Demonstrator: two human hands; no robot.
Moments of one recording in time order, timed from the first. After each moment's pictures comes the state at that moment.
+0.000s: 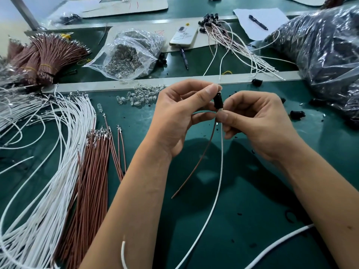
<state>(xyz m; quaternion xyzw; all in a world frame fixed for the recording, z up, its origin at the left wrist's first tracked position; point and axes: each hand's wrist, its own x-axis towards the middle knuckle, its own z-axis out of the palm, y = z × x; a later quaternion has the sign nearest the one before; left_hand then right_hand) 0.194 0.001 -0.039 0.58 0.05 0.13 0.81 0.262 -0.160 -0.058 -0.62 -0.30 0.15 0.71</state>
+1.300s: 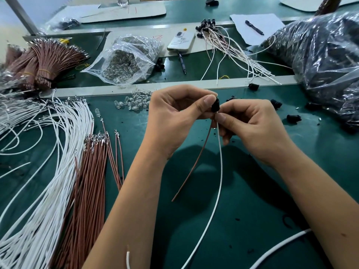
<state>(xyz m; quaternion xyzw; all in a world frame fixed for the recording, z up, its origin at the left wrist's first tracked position) 0.199 0.005 -0.046 0.65 -0.02 0.24 0.72 0.266 -0.161 -0.060 -0.68 -0.34 0.12 0.64</state>
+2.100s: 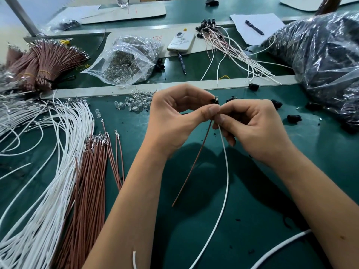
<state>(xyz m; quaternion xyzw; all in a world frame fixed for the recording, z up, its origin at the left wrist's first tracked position) 0.201 0.008 -0.052 0.69 -0.03 0.23 0.69 0.266 -0.162 -0.063 -0.71 -0.35 0.07 0.61</state>
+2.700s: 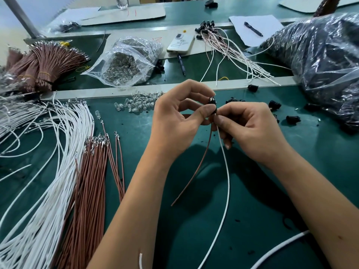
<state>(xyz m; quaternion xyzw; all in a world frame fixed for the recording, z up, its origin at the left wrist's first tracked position) 0.201 0.004 -0.051 0.74 -0.03 0.26 0.62 0.269 -0.162 -0.067 -0.71 -0.34 0.09 0.61</state>
